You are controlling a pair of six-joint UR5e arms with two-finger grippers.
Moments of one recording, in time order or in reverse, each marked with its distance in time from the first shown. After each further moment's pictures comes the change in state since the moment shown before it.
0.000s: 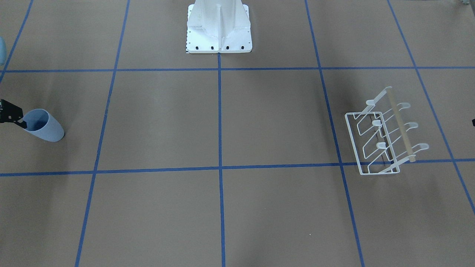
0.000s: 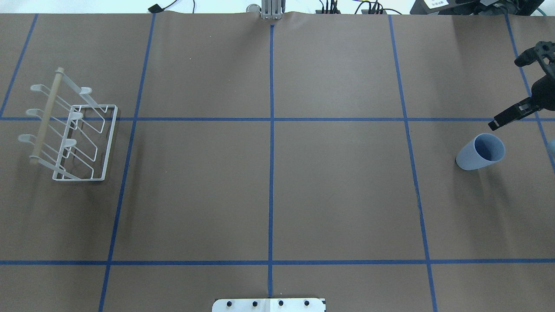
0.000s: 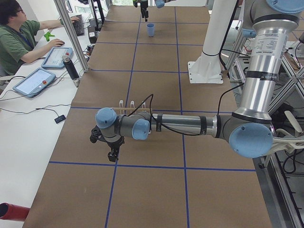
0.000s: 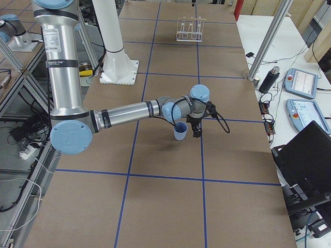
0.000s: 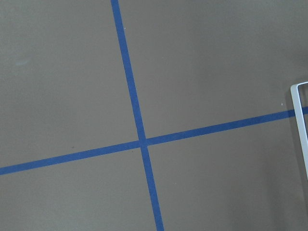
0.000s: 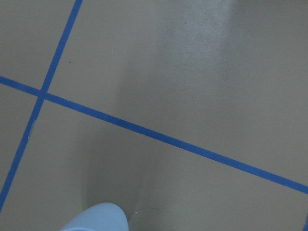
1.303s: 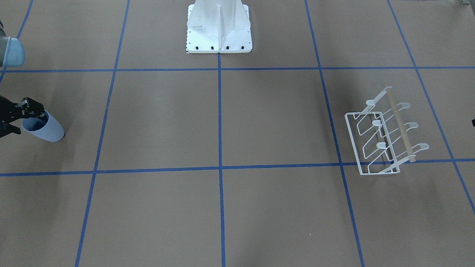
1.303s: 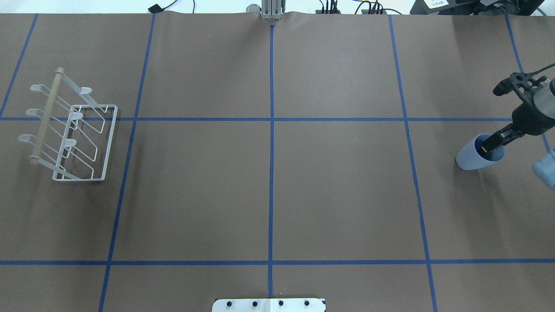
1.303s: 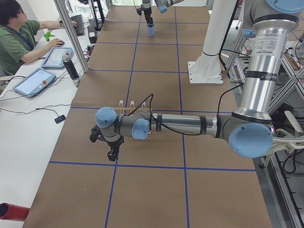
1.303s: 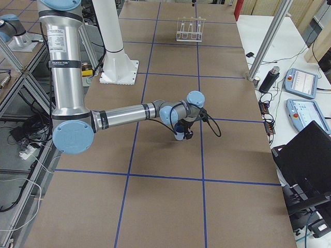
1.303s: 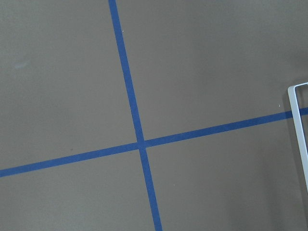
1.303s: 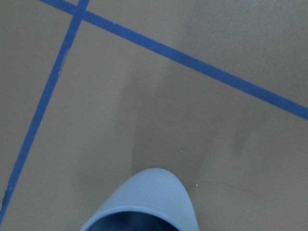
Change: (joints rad) left arm 0.000 -0.002 -0.001 -0.005 -0.004 0.000; right arm -0.083 -0.033 -0.023 -0.008 0.017 -0.009
